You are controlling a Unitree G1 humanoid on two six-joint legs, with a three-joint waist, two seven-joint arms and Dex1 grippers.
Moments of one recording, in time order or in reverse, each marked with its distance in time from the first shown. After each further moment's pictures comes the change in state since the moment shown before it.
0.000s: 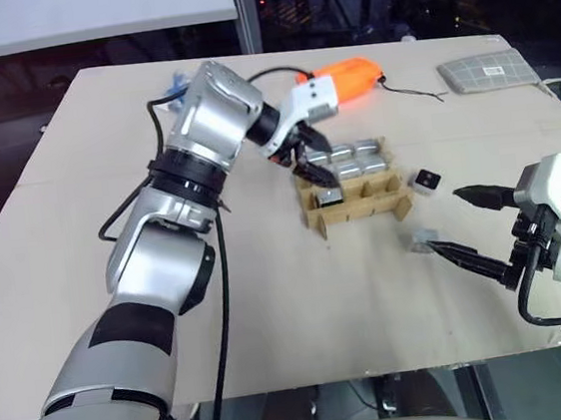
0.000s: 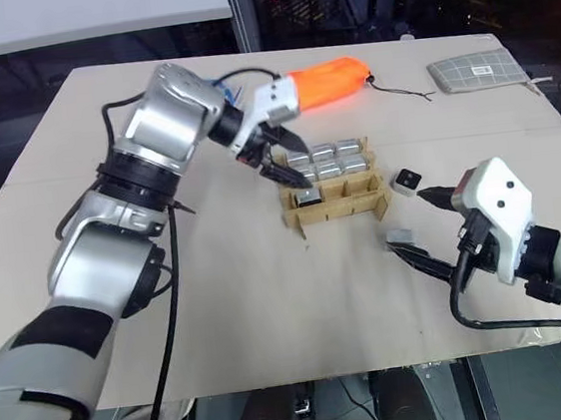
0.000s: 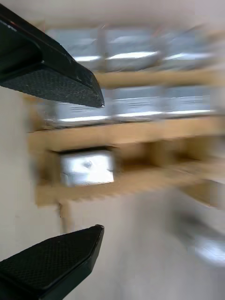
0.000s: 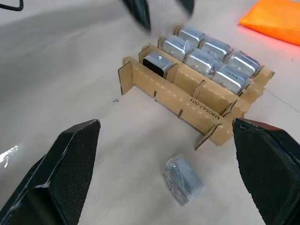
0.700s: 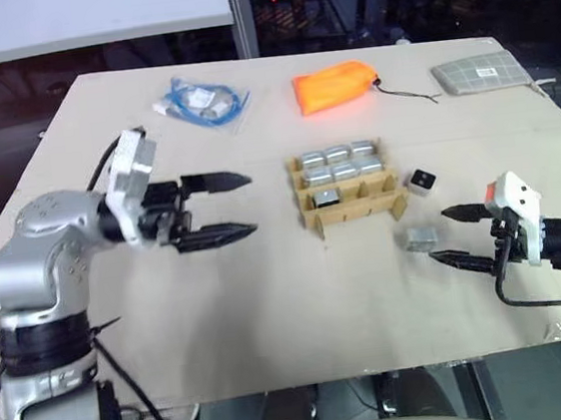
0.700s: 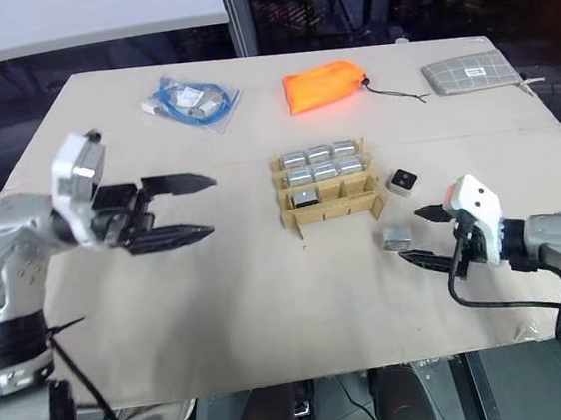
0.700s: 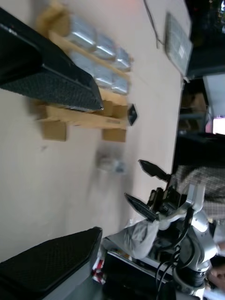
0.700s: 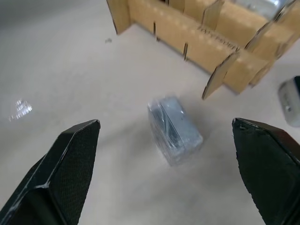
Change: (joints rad) left arm 0.883 0.366 0.572 -0.689 -0.594 0.039 0.064; right arm -0.204 0.026 0.400 0.588 -0.407 -0.323 0.462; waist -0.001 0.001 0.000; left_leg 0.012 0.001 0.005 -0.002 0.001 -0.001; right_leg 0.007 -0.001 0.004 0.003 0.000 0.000
